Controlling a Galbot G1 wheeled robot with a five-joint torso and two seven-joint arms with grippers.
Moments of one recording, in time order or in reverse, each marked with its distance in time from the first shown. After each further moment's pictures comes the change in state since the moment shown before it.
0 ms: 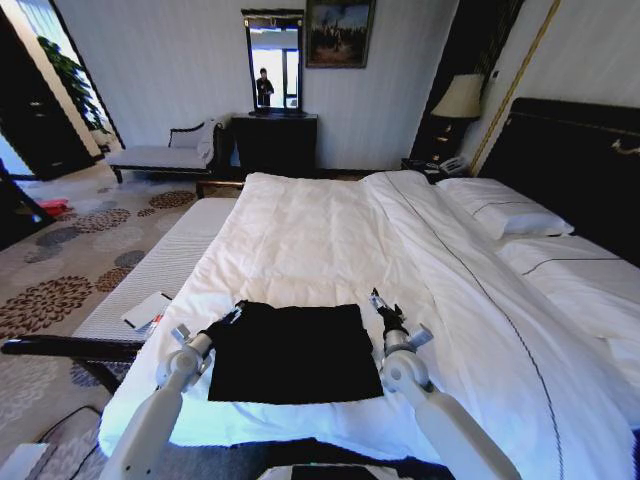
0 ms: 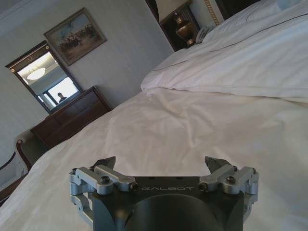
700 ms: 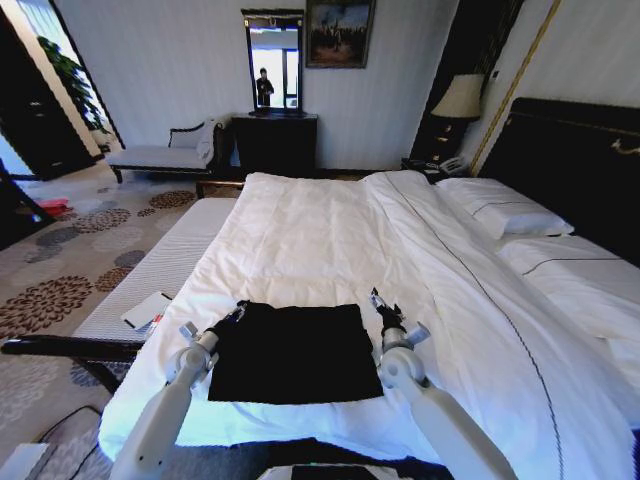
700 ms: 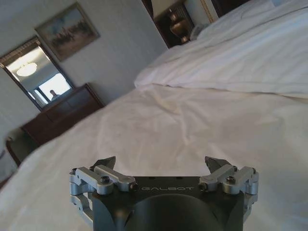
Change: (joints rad) left arm -0.022 -0.012 0.025 0.018 0.036 -0.020 -0.001; right arm 0.048 0.018 -0.012 -0.061 0.000 -0.024 0.023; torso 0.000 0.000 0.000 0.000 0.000
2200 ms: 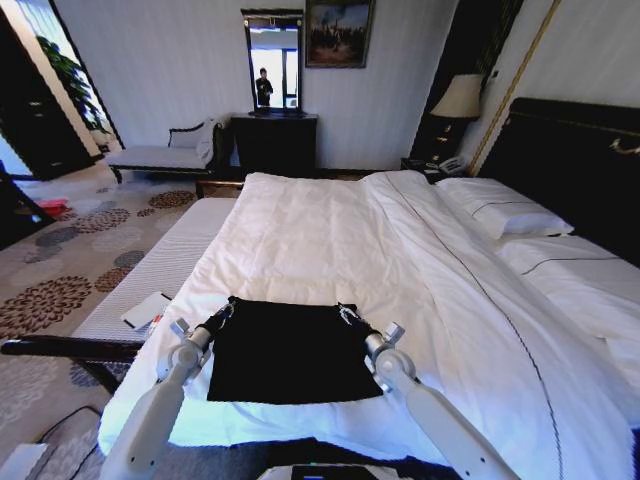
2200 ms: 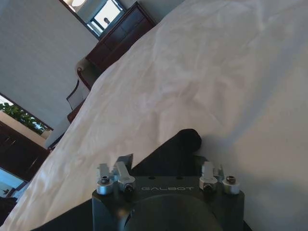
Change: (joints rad) left arm 0.005 0.030 -0.036 -0.031 0.020 -0.022 -0.013; right arm 0.044 -0.027 -0.108 -0.116 0.261 -0.184 -0.378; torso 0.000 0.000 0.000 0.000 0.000
